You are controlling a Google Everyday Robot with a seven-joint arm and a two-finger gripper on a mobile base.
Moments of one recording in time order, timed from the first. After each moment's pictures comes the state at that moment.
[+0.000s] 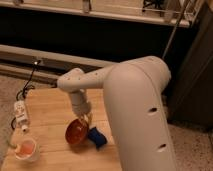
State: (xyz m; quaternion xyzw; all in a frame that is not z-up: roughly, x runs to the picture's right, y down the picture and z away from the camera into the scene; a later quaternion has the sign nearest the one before) arm -0.085 0.173 0.763 -0.35 0.35 0.48 0.73
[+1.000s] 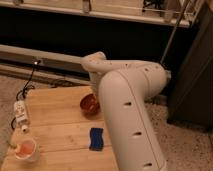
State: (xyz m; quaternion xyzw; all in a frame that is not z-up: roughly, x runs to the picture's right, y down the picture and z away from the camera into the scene) arm -0.040 0.057 0.881 -0.27 0.36 0.64 0.63
